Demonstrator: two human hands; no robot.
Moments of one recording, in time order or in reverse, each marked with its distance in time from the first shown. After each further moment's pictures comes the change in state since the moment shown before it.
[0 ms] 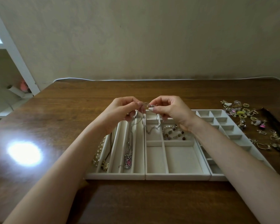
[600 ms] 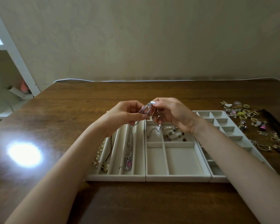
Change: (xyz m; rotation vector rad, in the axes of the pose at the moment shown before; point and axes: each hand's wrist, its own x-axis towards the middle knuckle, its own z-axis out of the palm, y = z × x) left_hand 0.001 -0.004 0.000 0.035 -0.126 -0.030; right_hand -0.002 -0.005 0.000 0.189 -0.214 0.038
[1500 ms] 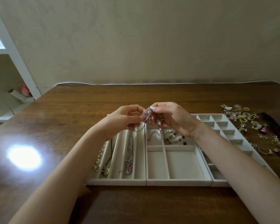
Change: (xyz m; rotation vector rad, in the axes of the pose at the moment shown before) left_hand -0.001 0.001 0.000 -0.065 -0.054 -0.029; right_hand 0.000 0.001 0.001 -0.041 -0.033 0.003
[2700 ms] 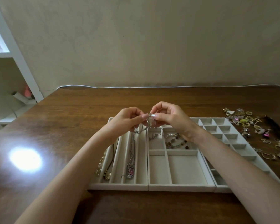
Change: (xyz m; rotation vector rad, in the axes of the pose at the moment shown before) left_hand 0.004 -0.003 0.004 0.117 0.197 0.015; right_hand 0.002 0.002 0.004 -0.122 0.174 -0.100
